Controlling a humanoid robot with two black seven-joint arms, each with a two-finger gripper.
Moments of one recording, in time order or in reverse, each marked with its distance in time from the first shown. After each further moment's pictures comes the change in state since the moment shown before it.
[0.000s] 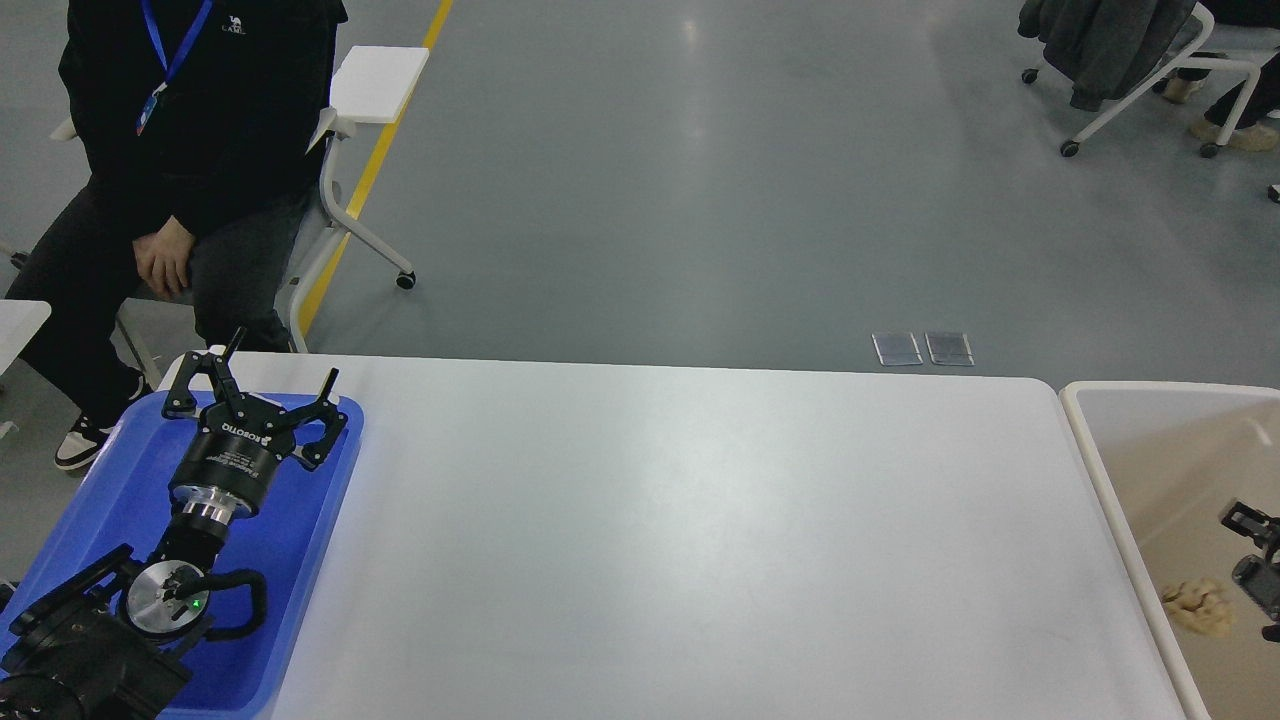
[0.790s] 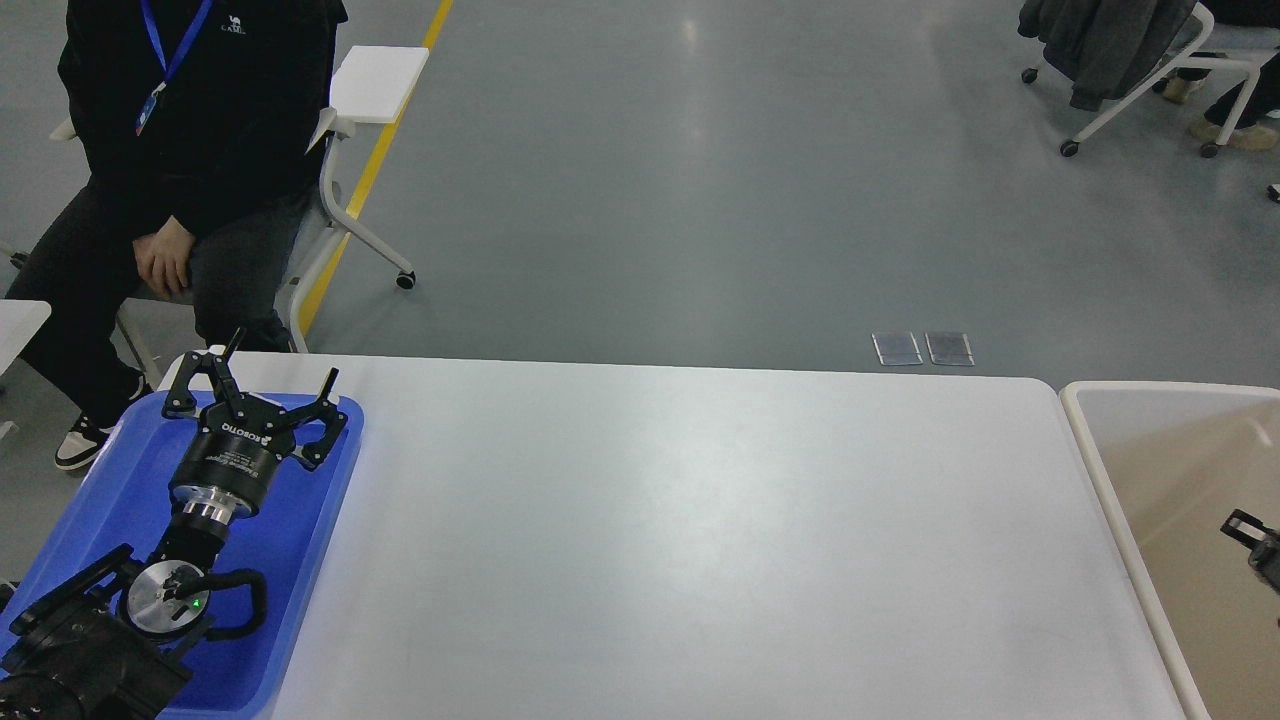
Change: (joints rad) left arm 0.000 0.000 0.000 0.000 0.000 0.000 0.000; right arm 0.030 -0.024 -0.022 0.013 0.001 0.154 -0.002
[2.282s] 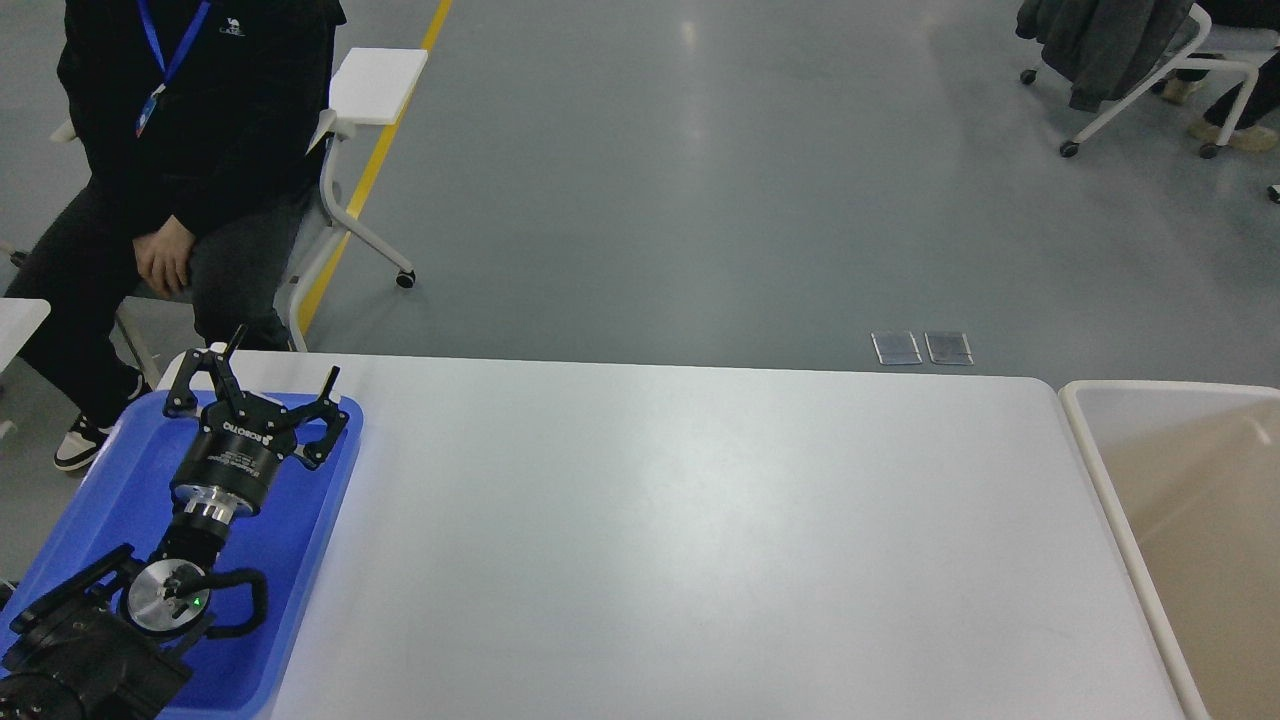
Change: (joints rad) left arm -0.001 -0.002 0.000 0.000 0.000 0.000 0.001; right arm 1.041 -0.314 -0.649 0.634 -0.014 0.754 -0.002
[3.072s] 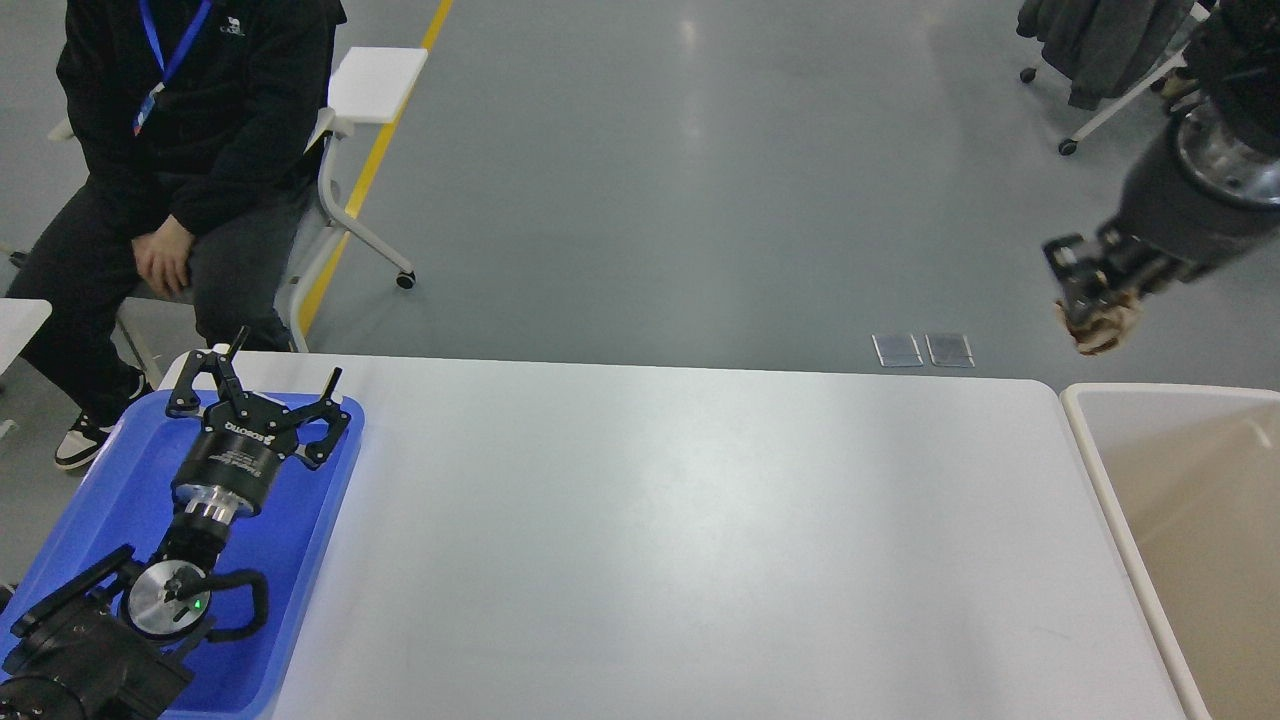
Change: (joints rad) left arm 0.000 -0.001 0.000 0.000 0.000 0.000 0.000; right arm 0.523 0.232 -0.069 0.497 0.068 0.000 0.000
